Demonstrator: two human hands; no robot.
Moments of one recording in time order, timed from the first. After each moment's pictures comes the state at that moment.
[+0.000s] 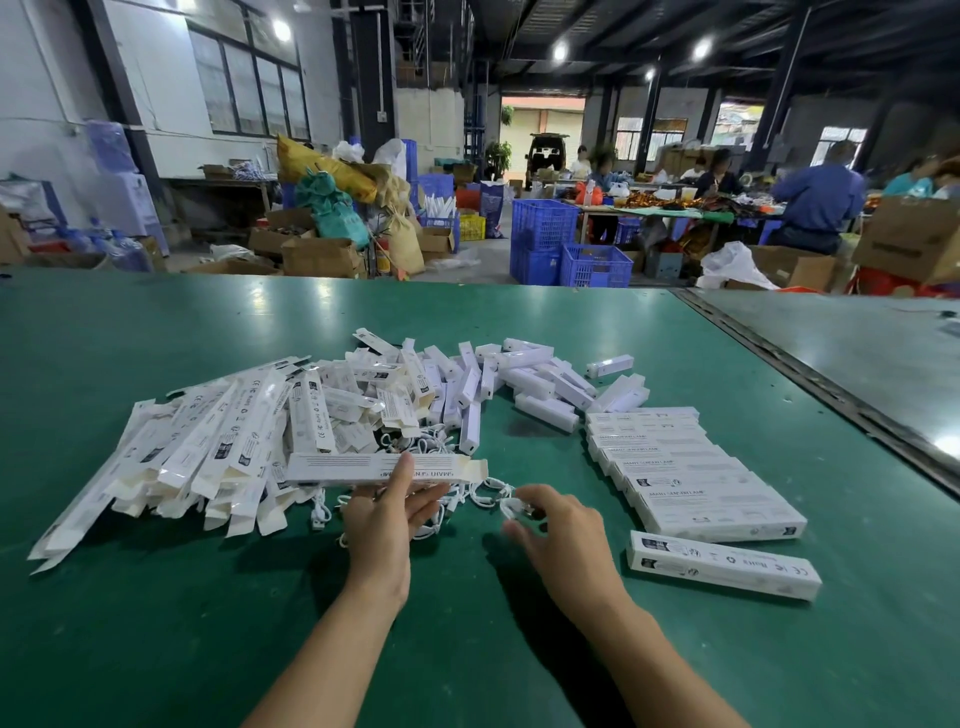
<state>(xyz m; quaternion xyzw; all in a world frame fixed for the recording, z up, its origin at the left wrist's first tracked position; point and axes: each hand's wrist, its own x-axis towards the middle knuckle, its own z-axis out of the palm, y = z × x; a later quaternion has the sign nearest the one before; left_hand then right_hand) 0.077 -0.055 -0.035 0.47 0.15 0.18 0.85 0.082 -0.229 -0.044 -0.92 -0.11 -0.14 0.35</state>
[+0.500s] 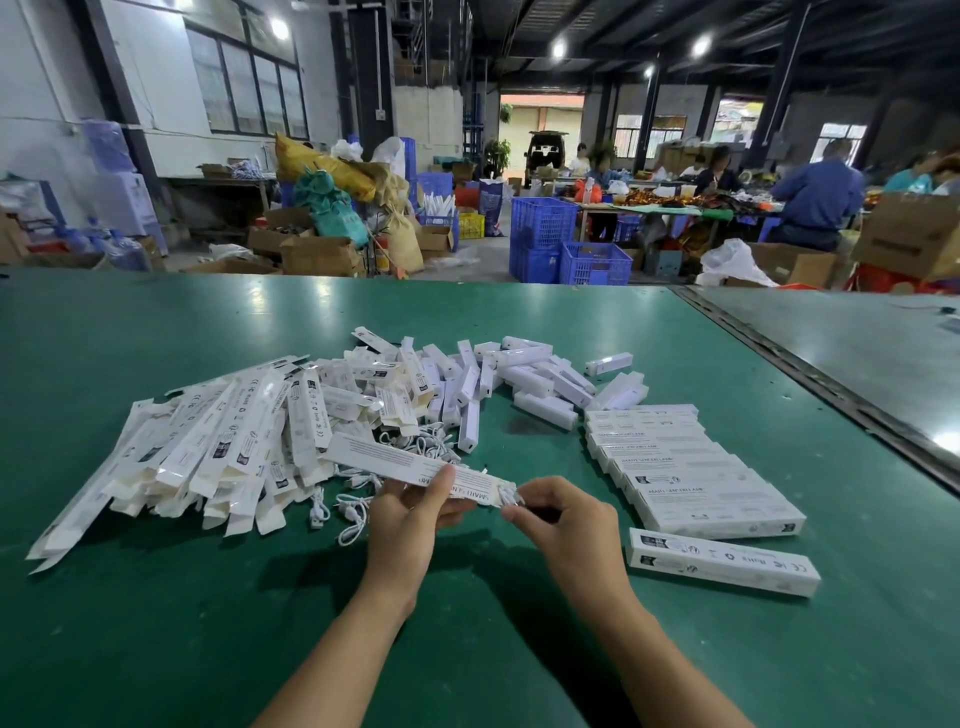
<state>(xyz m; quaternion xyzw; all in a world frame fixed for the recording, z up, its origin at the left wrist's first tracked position) 0.074 -0.065 -0.044 0.59 0.06 0.16 0.79 0.079 -0.229 -0.036 -0.83 -0.07 -0.15 0.54</state>
